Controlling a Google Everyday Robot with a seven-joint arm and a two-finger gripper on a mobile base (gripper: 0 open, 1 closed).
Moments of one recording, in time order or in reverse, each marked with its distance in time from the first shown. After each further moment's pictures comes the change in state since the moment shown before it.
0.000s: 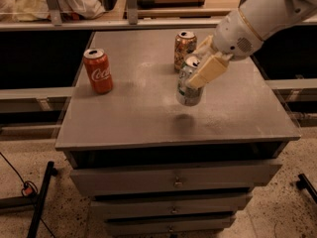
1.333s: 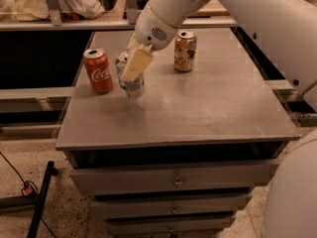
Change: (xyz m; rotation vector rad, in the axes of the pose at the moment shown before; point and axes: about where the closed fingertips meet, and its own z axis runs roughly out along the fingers) arm -0.117 -0.020 0.105 -0.093 0.065 -0.124
